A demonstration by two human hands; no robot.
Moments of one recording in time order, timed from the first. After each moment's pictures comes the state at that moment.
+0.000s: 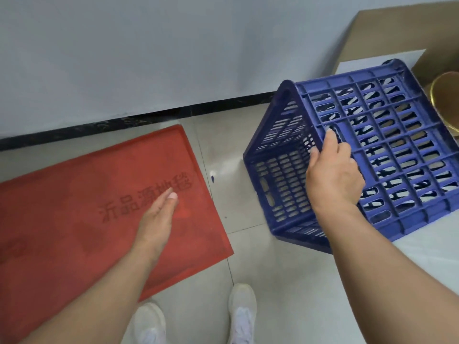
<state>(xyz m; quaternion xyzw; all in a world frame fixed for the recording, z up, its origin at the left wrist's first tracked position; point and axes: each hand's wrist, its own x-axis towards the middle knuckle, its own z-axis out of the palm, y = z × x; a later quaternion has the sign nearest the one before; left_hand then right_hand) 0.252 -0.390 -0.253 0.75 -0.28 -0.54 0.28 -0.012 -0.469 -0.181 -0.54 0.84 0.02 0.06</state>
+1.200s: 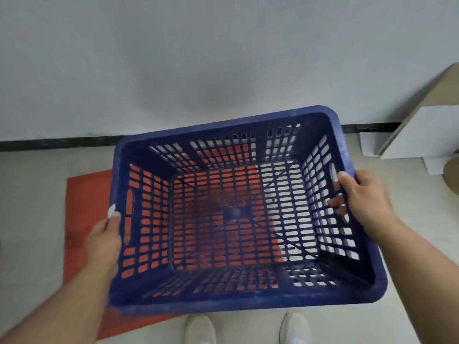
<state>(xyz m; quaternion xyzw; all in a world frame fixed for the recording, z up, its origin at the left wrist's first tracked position) 0.516 -0.343 -0.266 0.86 -0.05 -0.34 0.38 0.137 -0.480 -0.181 -0.44 0.76 -0.22 0.42</state>
